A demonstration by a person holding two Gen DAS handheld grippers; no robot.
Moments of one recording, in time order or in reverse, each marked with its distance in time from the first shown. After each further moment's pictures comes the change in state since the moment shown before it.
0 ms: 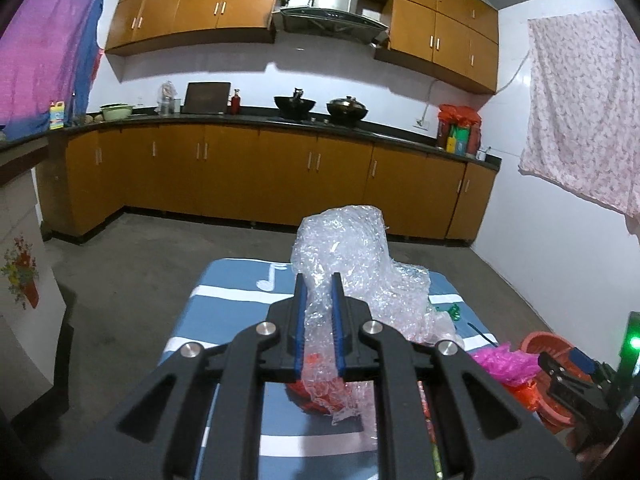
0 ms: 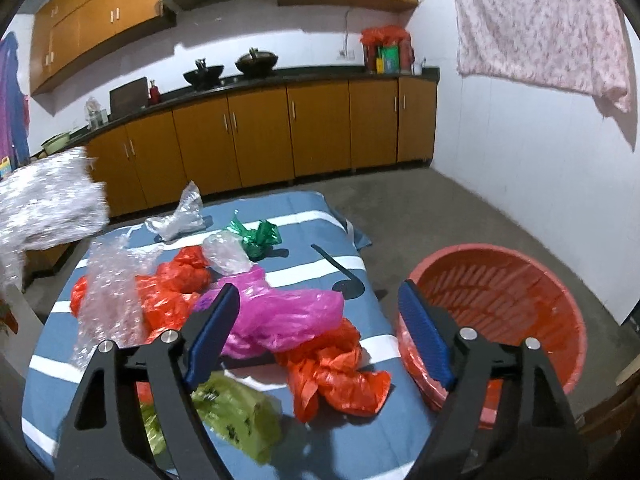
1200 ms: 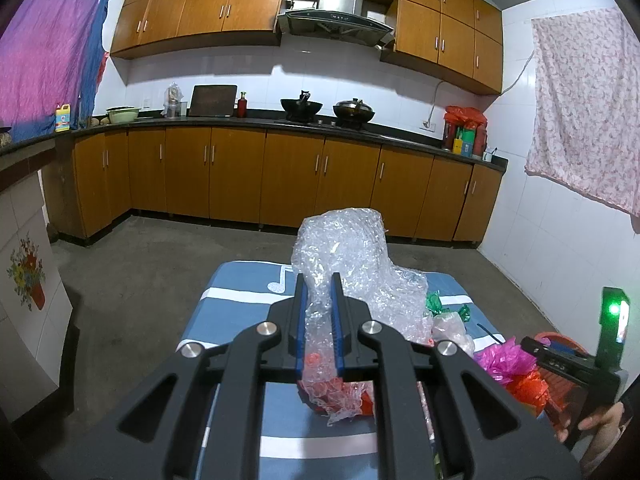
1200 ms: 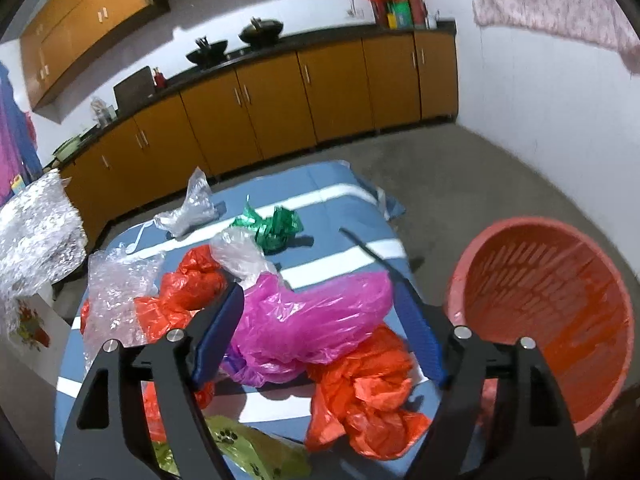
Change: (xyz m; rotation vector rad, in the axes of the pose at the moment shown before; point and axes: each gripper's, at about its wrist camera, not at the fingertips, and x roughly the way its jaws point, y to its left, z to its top) left arm 0.005 0.009 -0.008 0.007 -0.001 0.023; right arm 0.056 0.001 0.015 0.094 0.148 0.126
